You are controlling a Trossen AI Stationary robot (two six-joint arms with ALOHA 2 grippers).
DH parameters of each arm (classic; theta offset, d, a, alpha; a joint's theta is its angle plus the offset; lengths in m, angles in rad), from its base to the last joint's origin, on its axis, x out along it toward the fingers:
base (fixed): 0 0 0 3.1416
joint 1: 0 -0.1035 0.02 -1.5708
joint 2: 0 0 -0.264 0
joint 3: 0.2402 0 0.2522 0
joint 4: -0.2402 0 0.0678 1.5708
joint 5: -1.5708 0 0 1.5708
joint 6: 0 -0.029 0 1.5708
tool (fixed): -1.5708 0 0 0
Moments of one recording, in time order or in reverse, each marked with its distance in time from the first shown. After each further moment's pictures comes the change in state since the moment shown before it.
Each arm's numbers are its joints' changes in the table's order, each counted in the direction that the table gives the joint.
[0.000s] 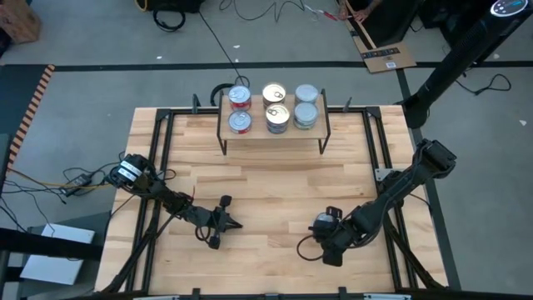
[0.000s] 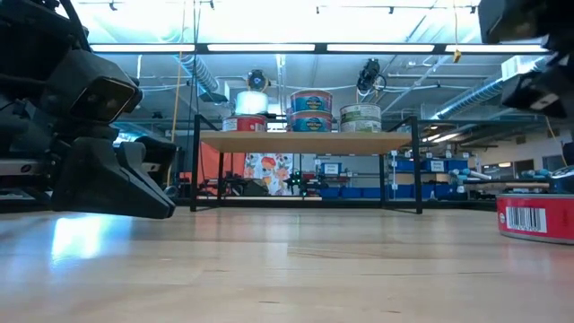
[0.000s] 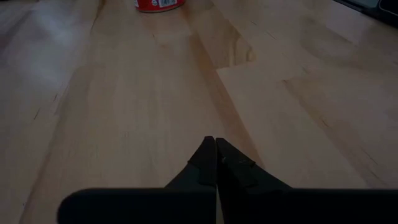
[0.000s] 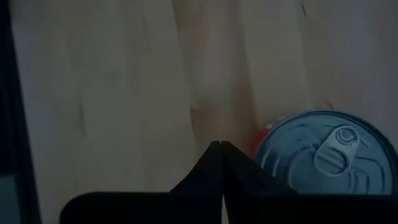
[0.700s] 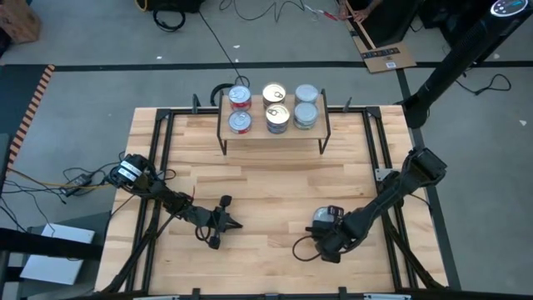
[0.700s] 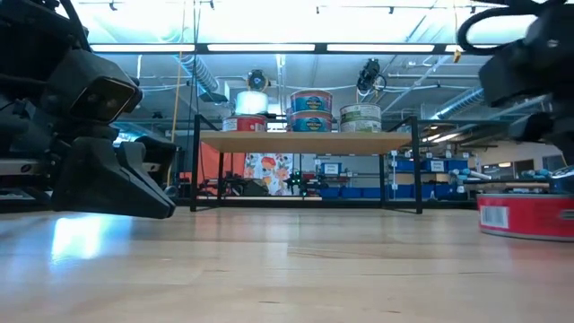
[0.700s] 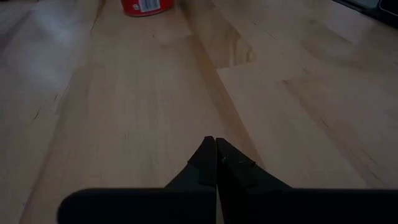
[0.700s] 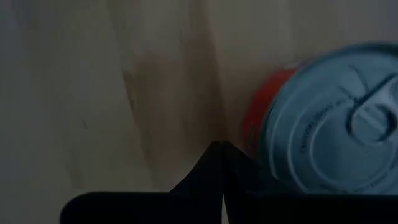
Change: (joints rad) left arm 0.000 0.000 0.000 0.001 0.000 0.000; right arm 0.012 -0.130 0.009 -0.091 -0.028 -0.025
